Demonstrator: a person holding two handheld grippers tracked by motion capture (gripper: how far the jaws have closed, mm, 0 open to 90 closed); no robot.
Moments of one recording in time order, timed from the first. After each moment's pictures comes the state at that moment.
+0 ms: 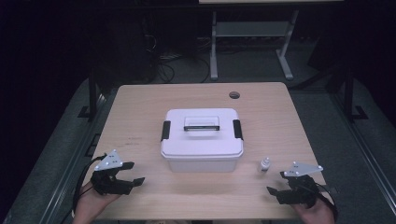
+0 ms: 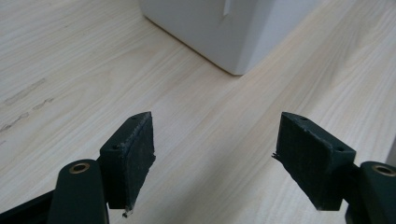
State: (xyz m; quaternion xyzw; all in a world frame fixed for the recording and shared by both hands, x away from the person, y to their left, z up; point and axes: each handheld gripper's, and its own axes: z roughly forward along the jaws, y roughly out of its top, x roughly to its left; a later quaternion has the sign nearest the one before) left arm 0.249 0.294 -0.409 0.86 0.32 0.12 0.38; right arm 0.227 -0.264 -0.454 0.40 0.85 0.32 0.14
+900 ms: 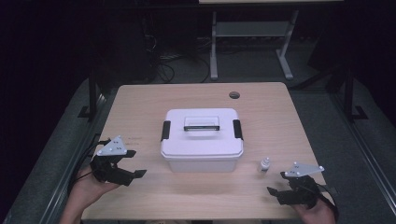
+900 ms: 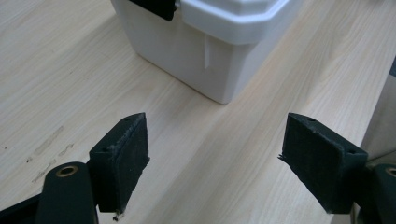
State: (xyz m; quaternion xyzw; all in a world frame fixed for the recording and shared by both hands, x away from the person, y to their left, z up) left arm 0.264 0.274 -0.351 0.89 0.27 0.12 0.34; right arm 0.225 -0.264 -0.452 0.40 0.84 0.33 0.14
